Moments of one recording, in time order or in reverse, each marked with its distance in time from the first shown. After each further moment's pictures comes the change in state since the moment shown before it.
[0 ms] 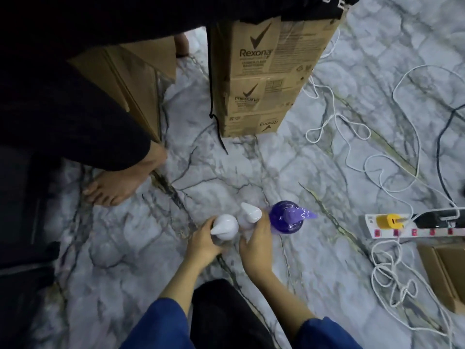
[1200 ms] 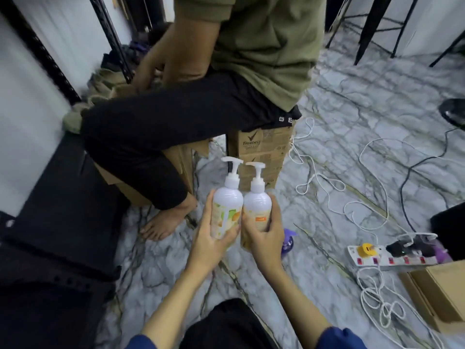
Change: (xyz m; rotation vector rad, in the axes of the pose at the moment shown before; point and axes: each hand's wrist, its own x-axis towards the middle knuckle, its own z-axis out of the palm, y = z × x) left_hand -0.180 0.120 -0.110 -0.467 0.307 0.625; right_hand -0.088 -0.164 -0.107 0.579 0.200 -0.239
